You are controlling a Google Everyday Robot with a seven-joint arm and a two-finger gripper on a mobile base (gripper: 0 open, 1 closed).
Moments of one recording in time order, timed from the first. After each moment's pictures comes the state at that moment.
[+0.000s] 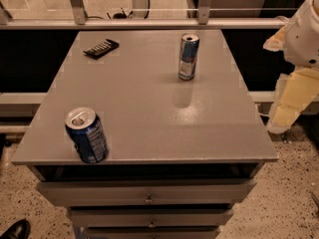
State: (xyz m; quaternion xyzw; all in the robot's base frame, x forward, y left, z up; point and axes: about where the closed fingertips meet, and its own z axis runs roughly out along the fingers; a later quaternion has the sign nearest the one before) arm 0.438 -0.217 0.976 -0.60 0.78 -0.03 0.16
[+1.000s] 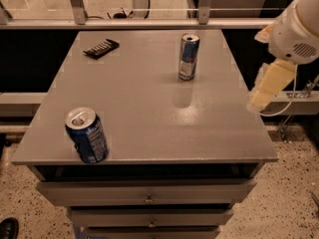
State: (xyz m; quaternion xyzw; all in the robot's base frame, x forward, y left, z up) arm 0.504 -0.221 0.958 -0.58 0.78 -0.03 0.22
